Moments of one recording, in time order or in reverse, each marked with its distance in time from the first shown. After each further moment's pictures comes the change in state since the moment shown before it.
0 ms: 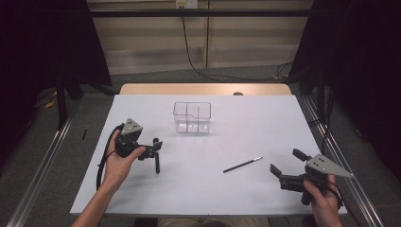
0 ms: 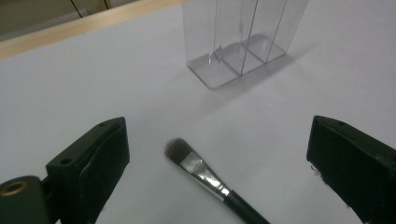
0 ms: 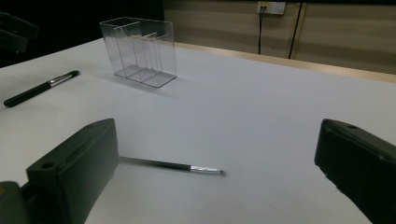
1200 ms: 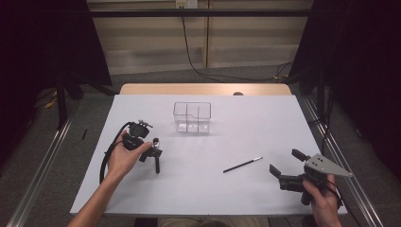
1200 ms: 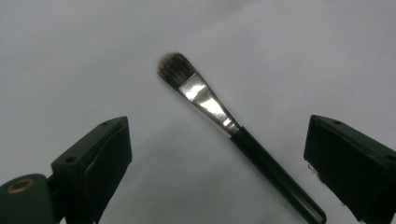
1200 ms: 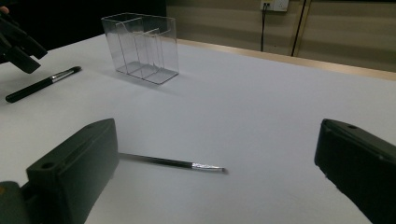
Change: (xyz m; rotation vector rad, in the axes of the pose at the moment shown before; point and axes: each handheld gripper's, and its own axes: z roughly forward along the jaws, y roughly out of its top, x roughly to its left) left arm 0.005 0.014 0.031 0.451 -0.021 -0.089; right arm 0.000 0.000 0.002 0.011 0.009 -0.006
